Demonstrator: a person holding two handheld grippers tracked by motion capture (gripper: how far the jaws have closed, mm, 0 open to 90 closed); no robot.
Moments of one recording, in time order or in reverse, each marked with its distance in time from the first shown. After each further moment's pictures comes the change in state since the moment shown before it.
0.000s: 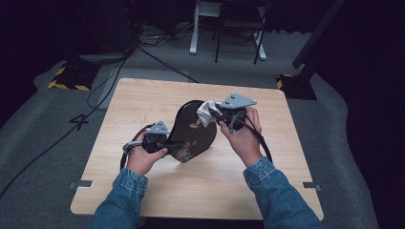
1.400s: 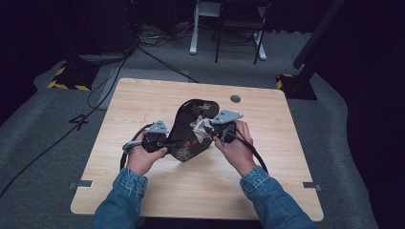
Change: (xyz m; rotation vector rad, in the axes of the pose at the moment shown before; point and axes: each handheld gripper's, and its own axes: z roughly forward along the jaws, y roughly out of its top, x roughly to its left) left arm 0.002 0.000 0.001 -0.013 0.005 -0.017; right arm 0.022 -0.046 0.032 0.123 0.078 -0.013
